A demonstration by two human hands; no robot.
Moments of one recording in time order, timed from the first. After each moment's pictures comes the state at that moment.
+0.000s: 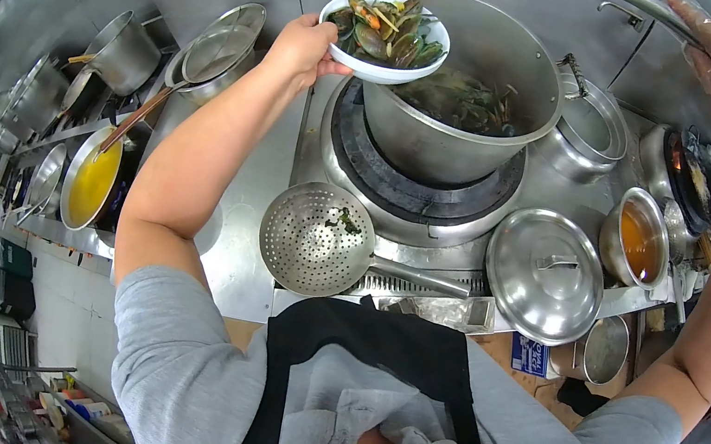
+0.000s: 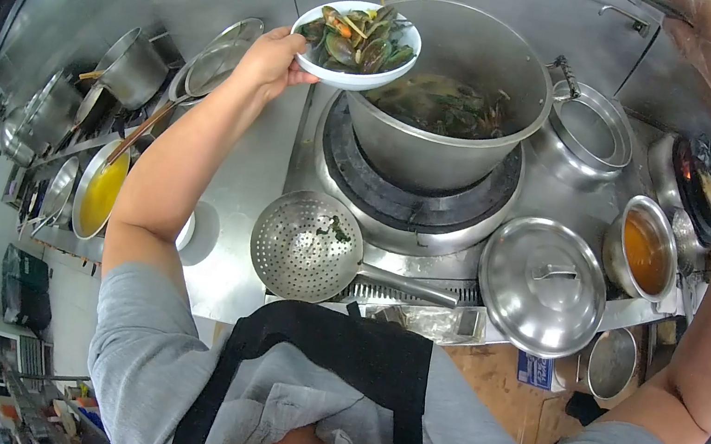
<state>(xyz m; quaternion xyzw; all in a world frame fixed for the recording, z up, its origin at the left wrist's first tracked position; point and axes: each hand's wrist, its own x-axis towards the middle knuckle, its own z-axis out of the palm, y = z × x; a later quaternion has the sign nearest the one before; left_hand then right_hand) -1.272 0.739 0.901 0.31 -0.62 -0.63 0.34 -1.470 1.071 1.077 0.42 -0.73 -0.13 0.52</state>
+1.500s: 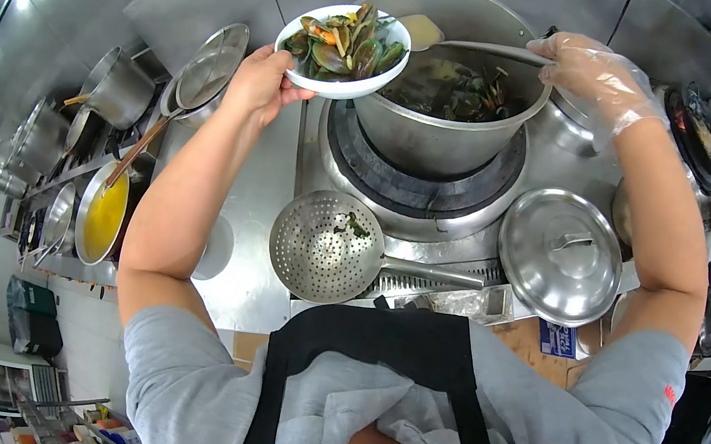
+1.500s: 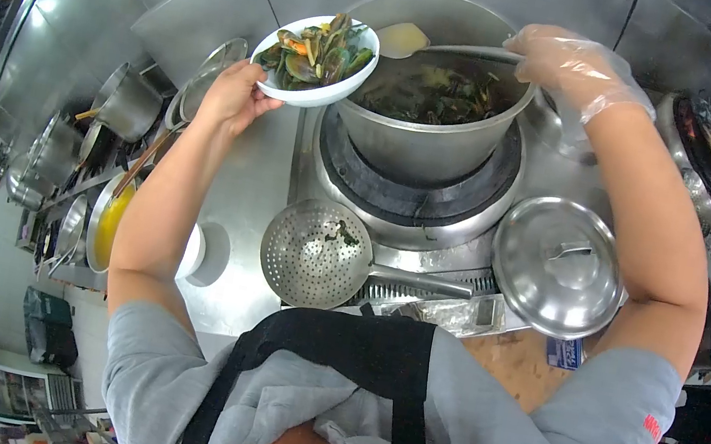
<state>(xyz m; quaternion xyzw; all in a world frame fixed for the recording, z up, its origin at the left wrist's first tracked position) -1.244 0.745 0.894 0.32 -0.61 -0.64 0.33 -1.515 0.998 0.963 0.50 -0.86 0.08 0.04</state>
